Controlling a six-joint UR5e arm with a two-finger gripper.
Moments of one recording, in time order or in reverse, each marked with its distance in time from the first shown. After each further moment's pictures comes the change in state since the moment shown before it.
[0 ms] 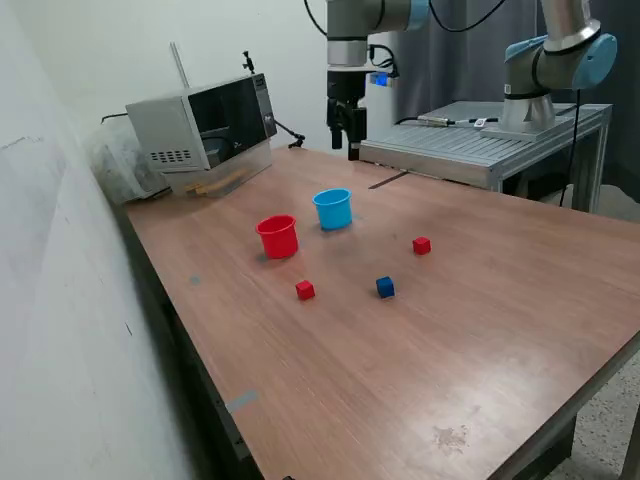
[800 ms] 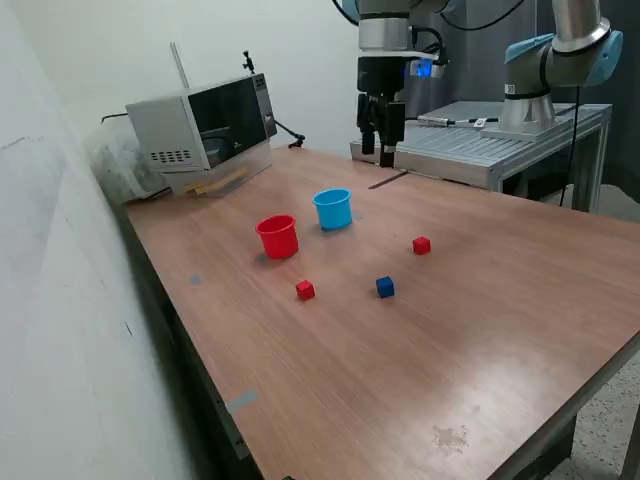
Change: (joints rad) arm 0.184 0.117 -0.202 0.094 -0.004 0.325
